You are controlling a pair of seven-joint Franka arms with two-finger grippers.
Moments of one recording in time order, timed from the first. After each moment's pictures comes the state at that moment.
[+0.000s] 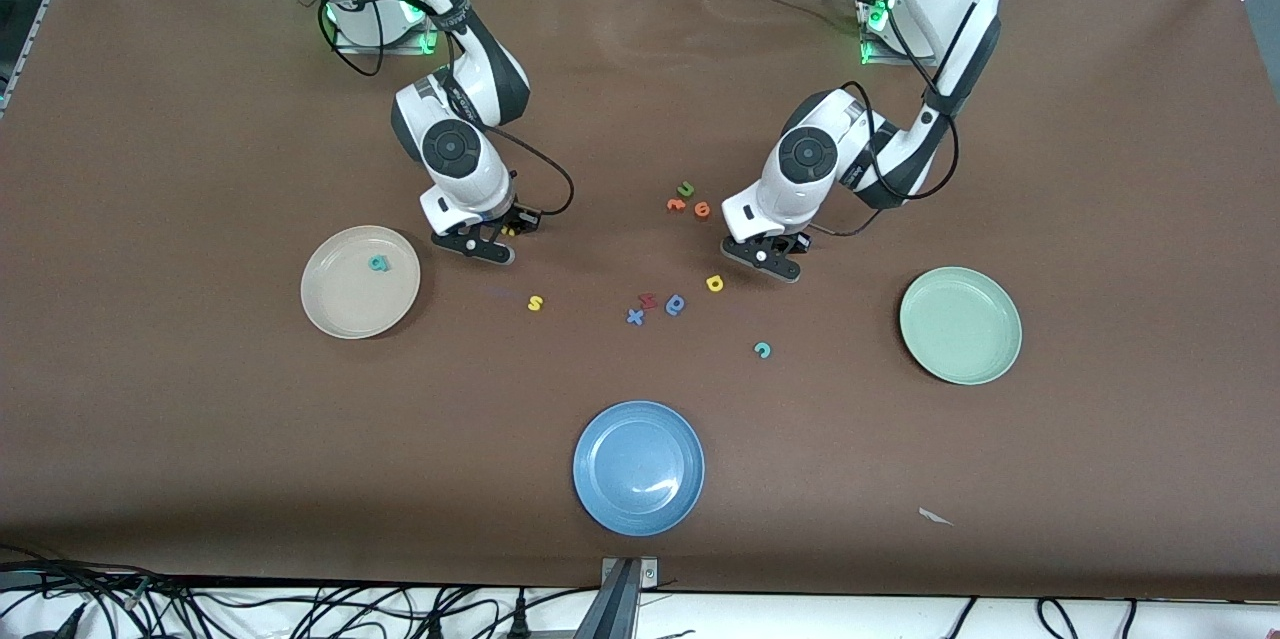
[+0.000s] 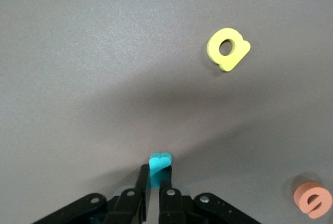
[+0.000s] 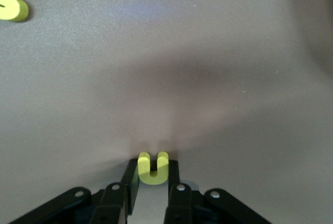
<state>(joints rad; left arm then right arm) -0.33 0.51 -0.24 -2.11 0.15 2.53 -0.27 0.49 0.45 0.08 -2.16 0.01 2.50 0.82</state>
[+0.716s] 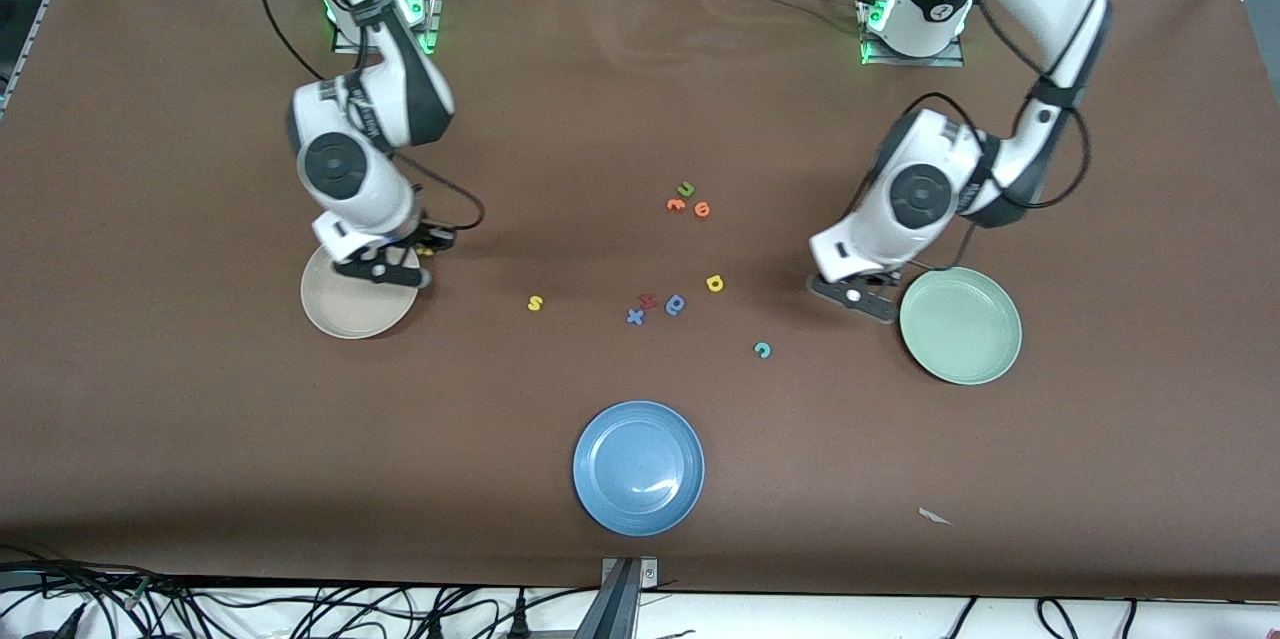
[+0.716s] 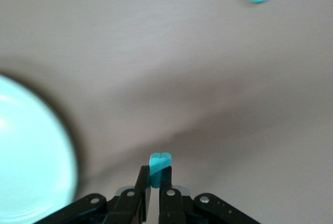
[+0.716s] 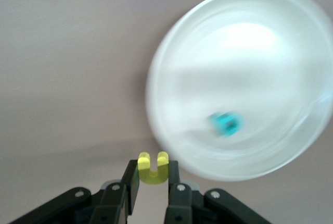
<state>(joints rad) -0.06 0.41 -0.23 -2.03 0.15 2.32 0.01 0.49 0.32 -0.21 -2.11 0.01 2.30 0.37</state>
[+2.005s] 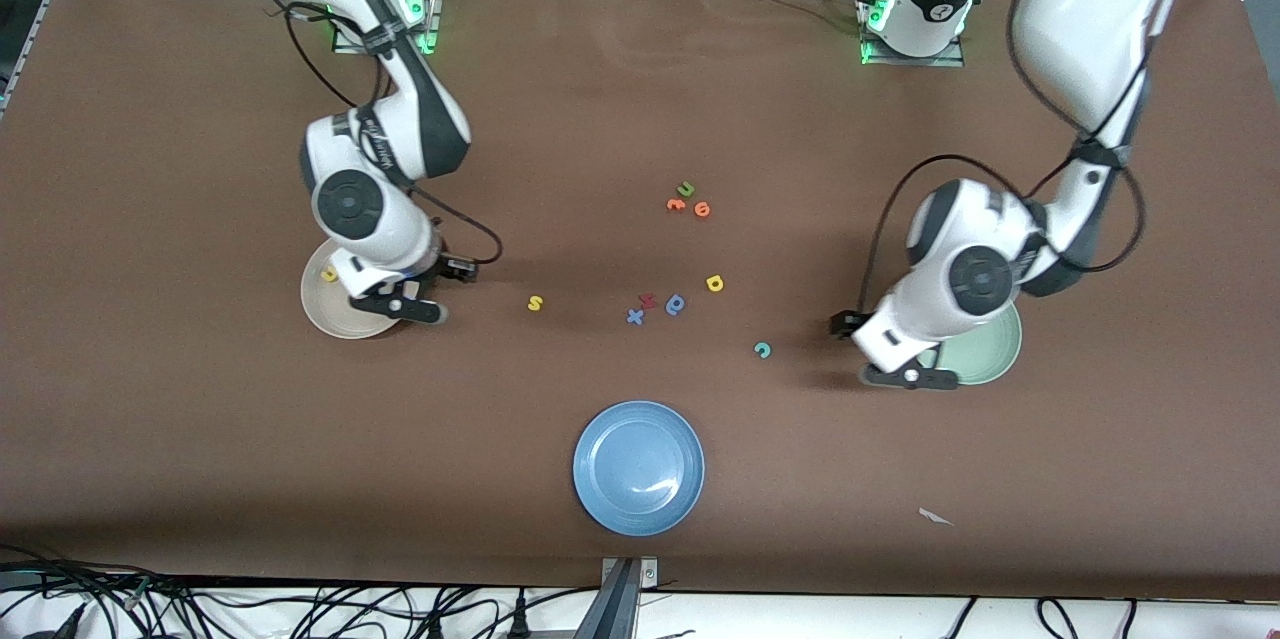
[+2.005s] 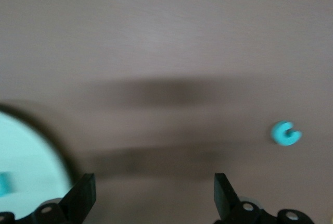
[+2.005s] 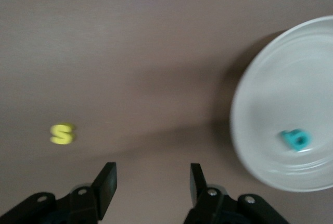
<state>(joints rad) -0.09 0.68 -0.25 -1.63 0.15 2.21 -0.36 0.42 0.49 0.01 -1.81 0.01 2.21 0.66</state>
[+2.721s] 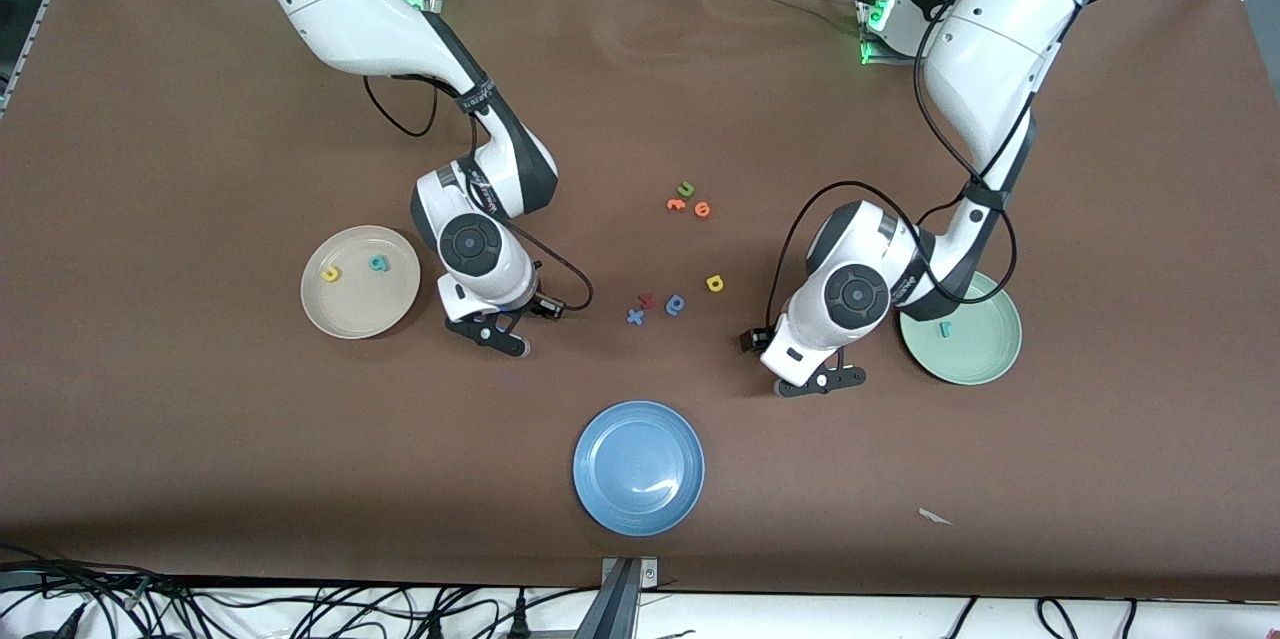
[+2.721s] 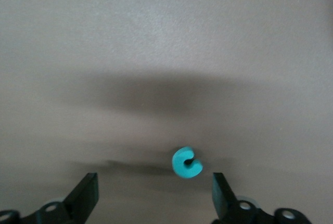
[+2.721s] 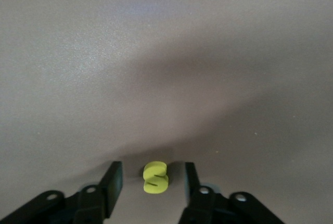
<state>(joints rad) -0.22 0.85 -0.25 -1.44 0.12 2.21 -0.68 0.49 0.76 0.04 -1.58 0.01 2.30 0.88</state>
